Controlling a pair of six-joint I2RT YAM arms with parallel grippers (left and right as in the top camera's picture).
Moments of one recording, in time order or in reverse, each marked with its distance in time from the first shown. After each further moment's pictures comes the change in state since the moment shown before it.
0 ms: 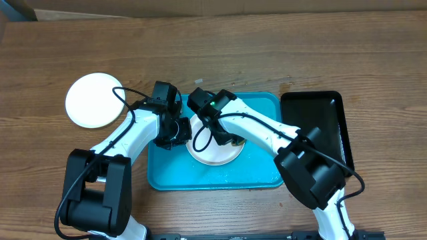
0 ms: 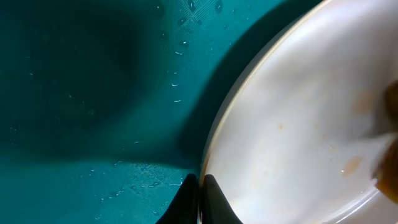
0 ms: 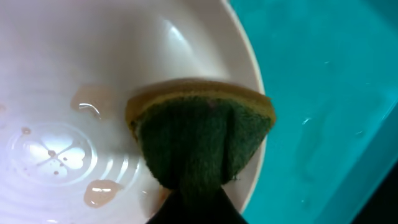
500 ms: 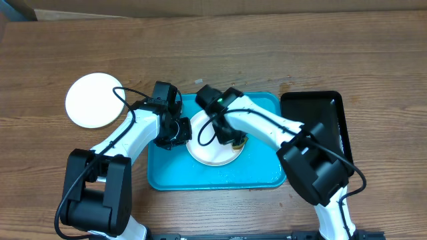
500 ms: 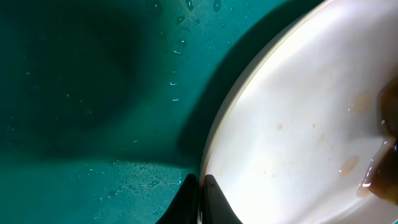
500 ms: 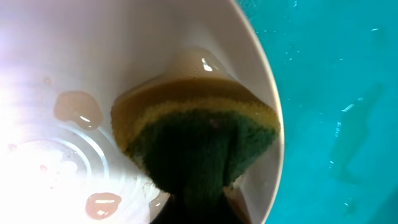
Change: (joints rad) left arm 0.000 0.000 0.000 -0.001 0.000 0.000; right arm -0.071 -0.003 -0.041 0.048 -0.169 0.034
